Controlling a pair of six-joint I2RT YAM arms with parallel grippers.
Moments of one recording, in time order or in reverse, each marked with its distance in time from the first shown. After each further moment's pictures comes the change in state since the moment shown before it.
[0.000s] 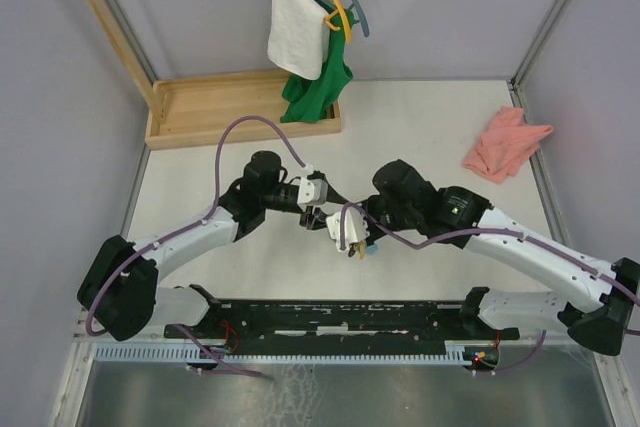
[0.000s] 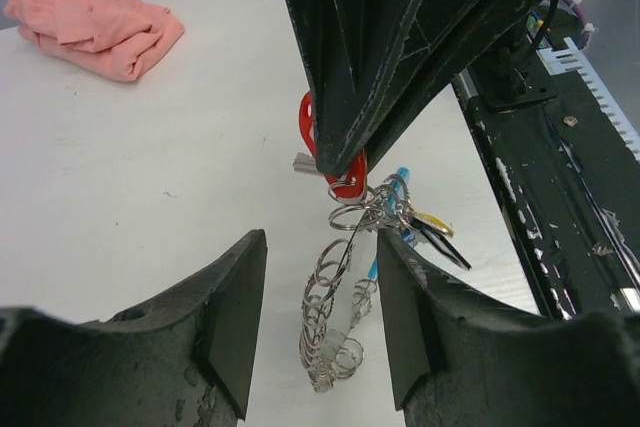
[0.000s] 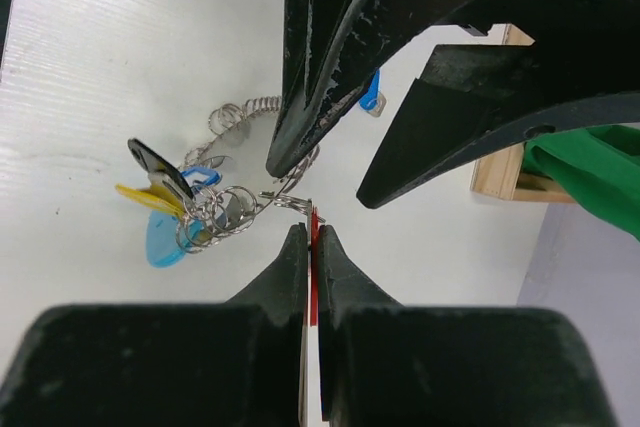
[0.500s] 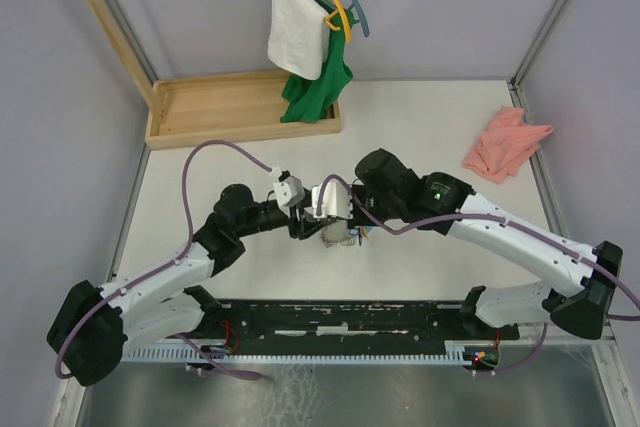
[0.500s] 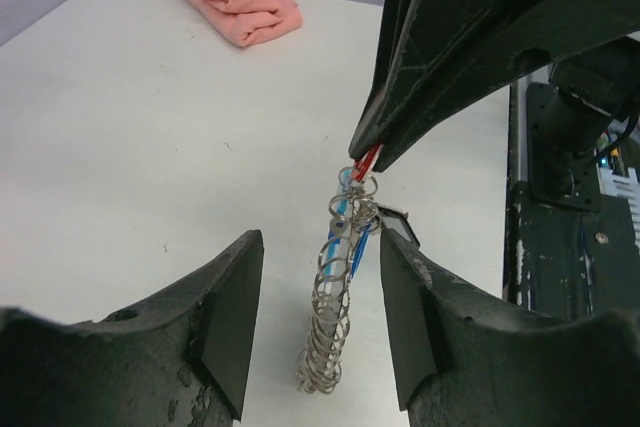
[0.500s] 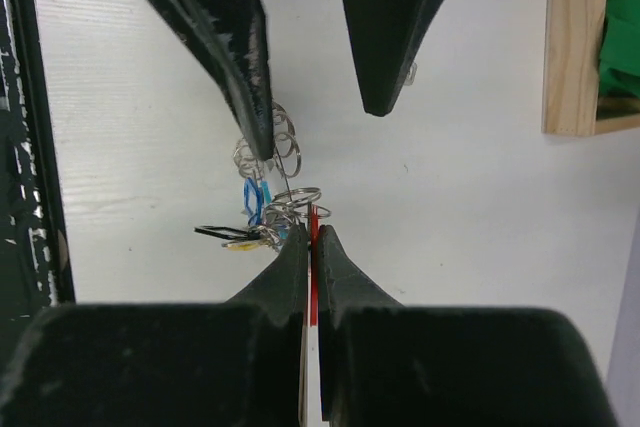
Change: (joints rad) left arm -0.027 -0.286 -0.250 0.196 -0.375 -0.393; right arm 0.013 0.124 0.142 -0.065 0.071 0.298
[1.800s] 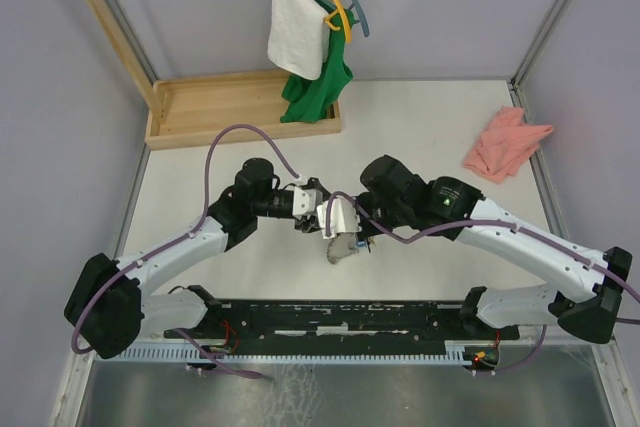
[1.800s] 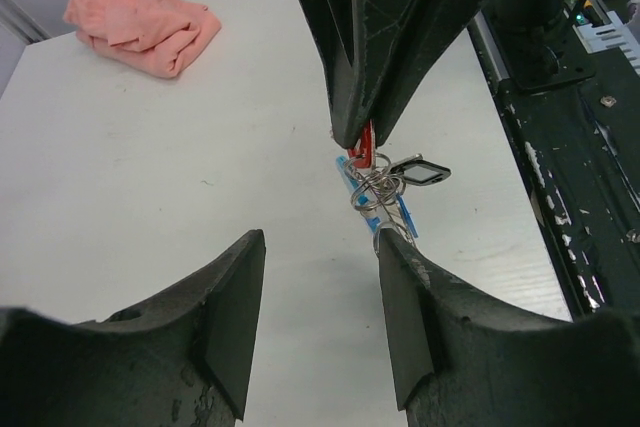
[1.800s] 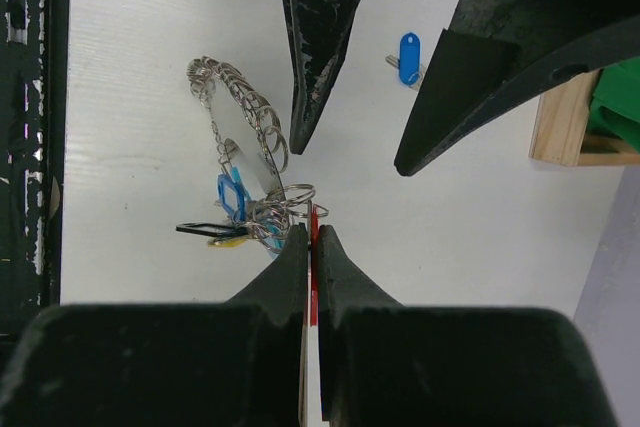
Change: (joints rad) left arm 0.011 0.167 0.202 -0.251 0.277 0.476; right arm 0.031 -0.040 0.007 -0.087 -0.018 -0.113
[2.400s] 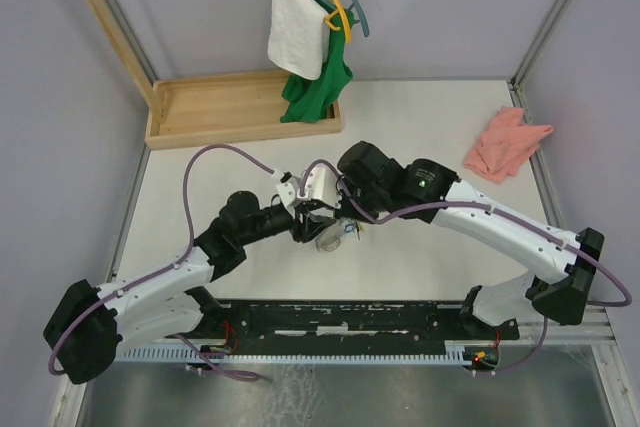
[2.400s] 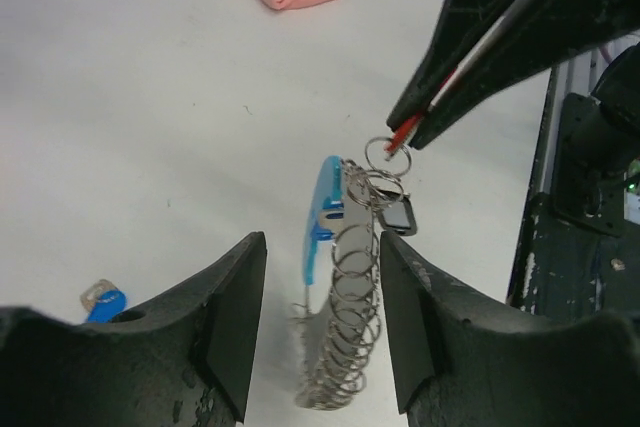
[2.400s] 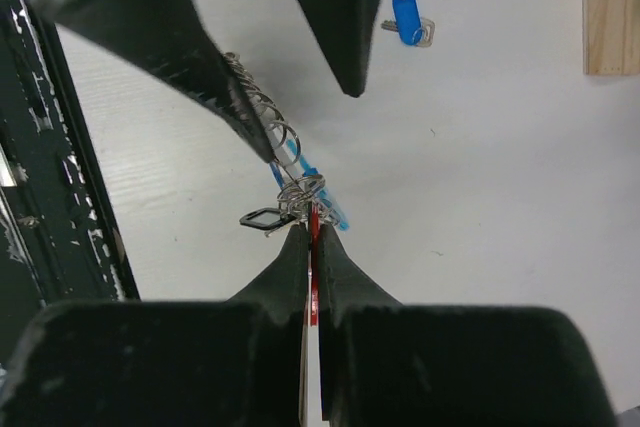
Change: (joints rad) left arm -0.072 -0.194 -0.214 0.191 -0.440 -0.522; right arm 0.002 0.158 0.165 -0.050 0.113 0.305
